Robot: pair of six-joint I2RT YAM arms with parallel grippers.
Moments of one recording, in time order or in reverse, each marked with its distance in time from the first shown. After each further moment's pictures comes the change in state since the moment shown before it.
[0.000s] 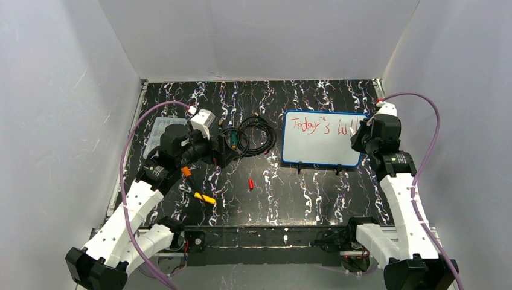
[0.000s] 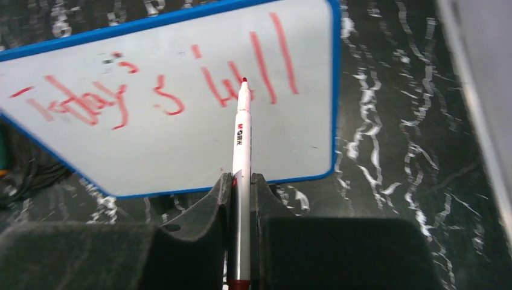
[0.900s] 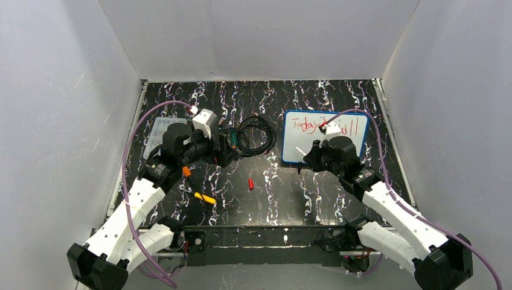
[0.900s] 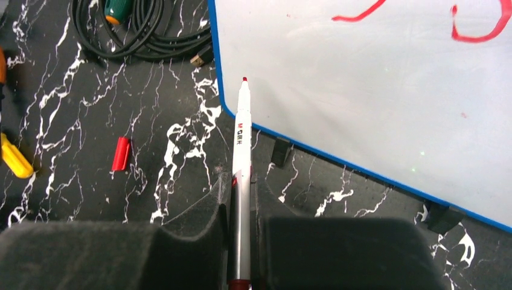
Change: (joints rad) left arm 0.000 0.022 -0.002 0.004 -0.004 0.000; right arm 0.500 -0.030 -0.287 0.301 -0.116 0.043
